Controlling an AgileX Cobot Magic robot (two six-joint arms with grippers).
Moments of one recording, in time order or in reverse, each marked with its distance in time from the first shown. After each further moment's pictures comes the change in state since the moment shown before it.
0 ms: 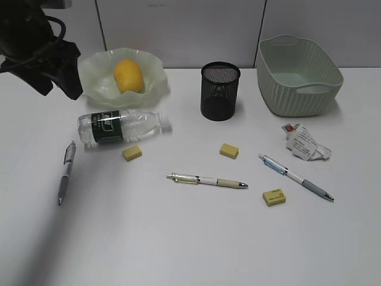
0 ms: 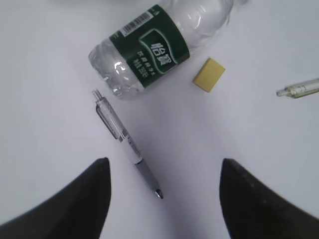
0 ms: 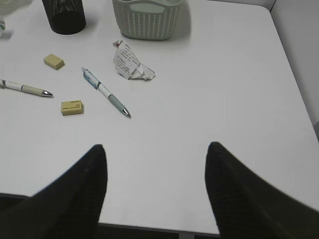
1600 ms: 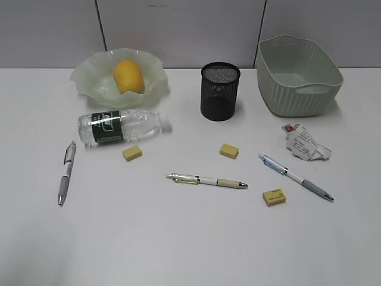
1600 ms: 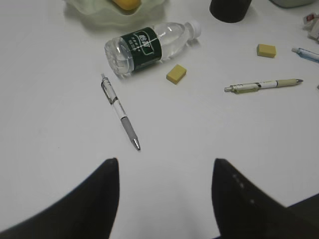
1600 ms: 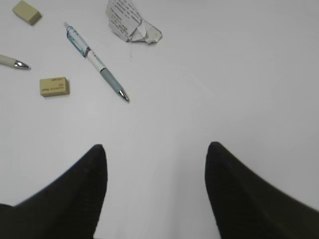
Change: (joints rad) left arm 0.000 -1.319 1.093 -0.079 -0.503 -0.010; right arm 0.007 0.731 -0.063 -0.002 -0.299 0.002
